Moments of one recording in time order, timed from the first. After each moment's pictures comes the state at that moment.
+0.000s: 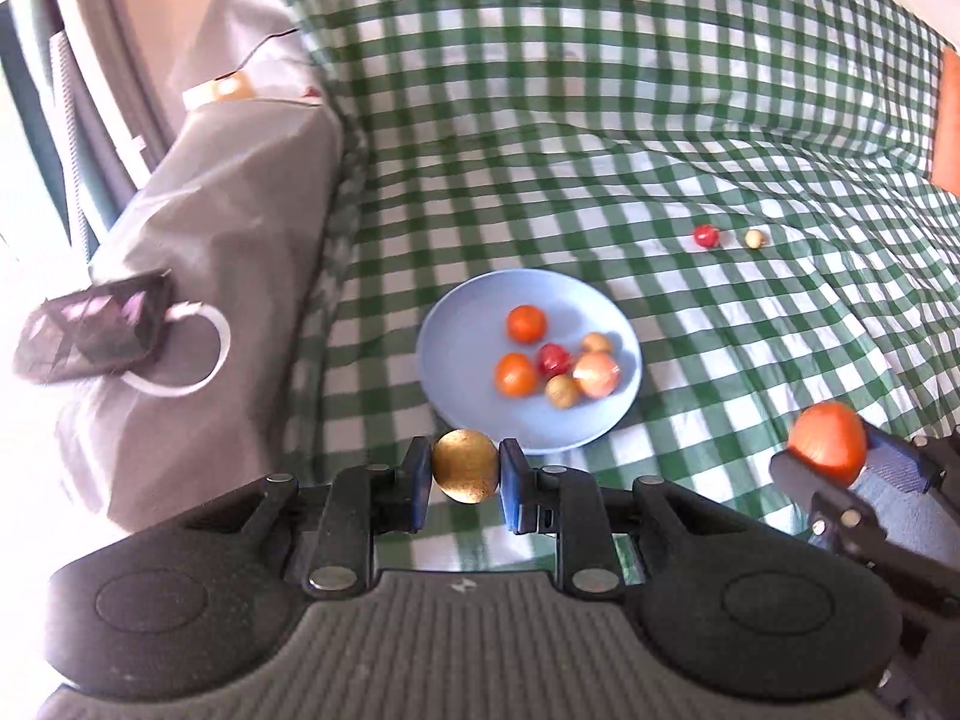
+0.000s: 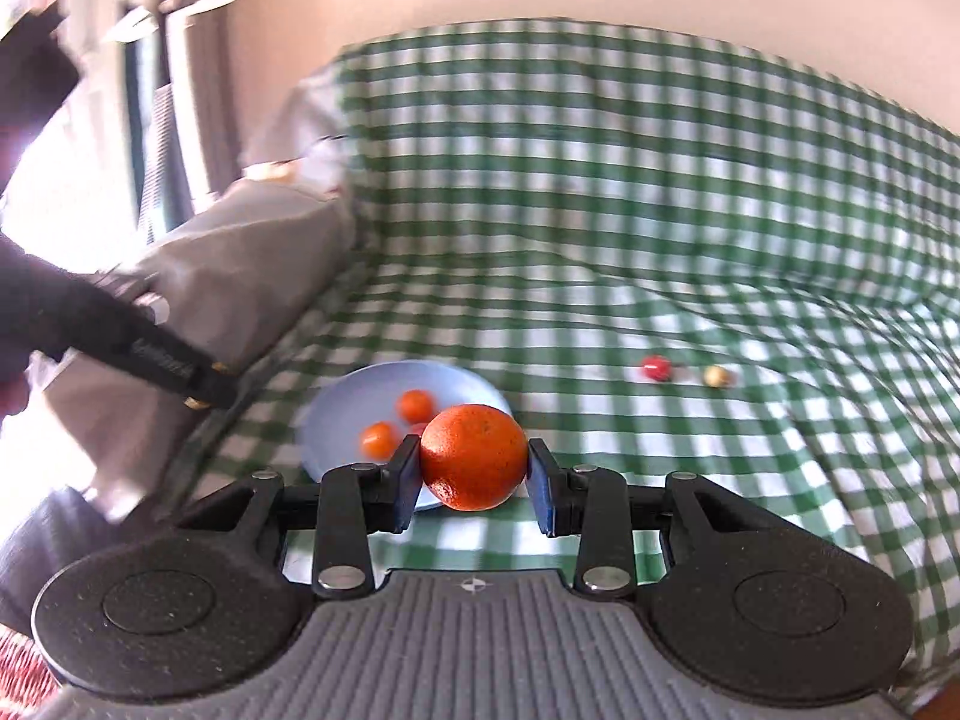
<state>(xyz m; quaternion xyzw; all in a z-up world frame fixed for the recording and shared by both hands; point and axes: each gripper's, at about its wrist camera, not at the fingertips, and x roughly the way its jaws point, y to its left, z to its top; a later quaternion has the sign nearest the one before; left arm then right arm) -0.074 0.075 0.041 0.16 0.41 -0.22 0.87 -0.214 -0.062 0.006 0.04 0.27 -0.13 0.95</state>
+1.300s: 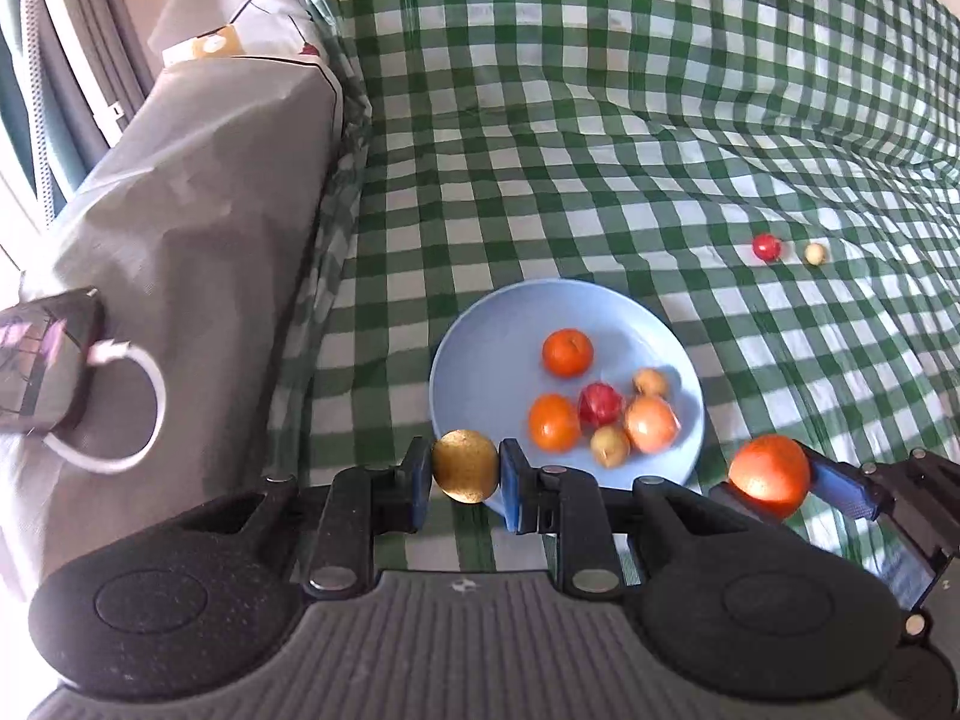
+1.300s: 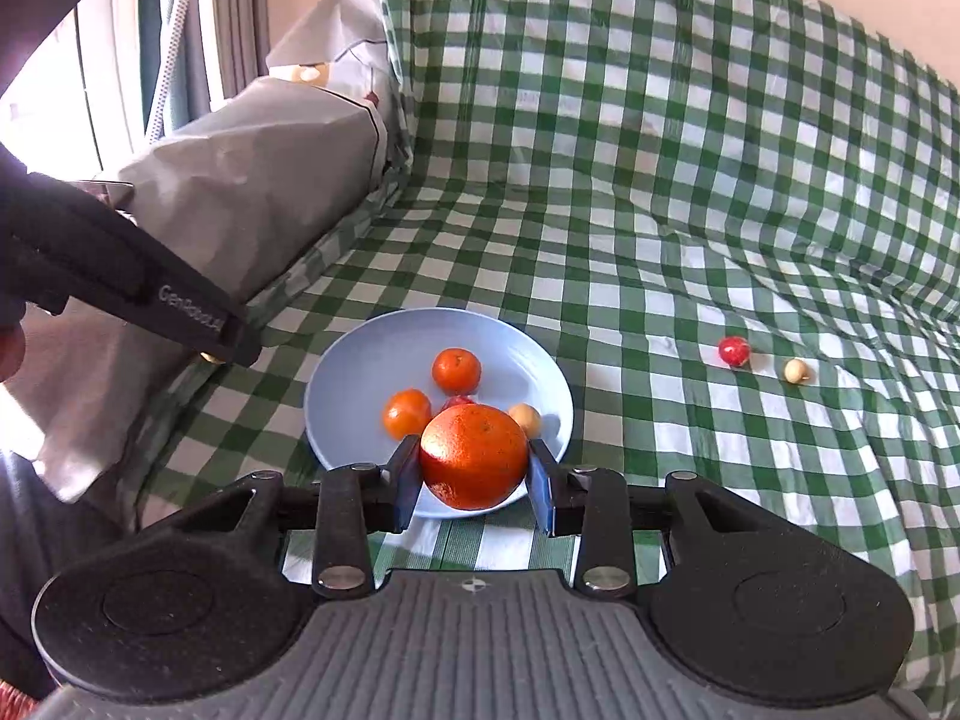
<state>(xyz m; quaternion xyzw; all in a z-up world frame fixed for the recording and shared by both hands) 0.022 0.035 -0.007 0.15 0.45 -0.21 0.86 -0.103 -0.056 -0.027 0.01 0.35 -0.10 0.93</state>
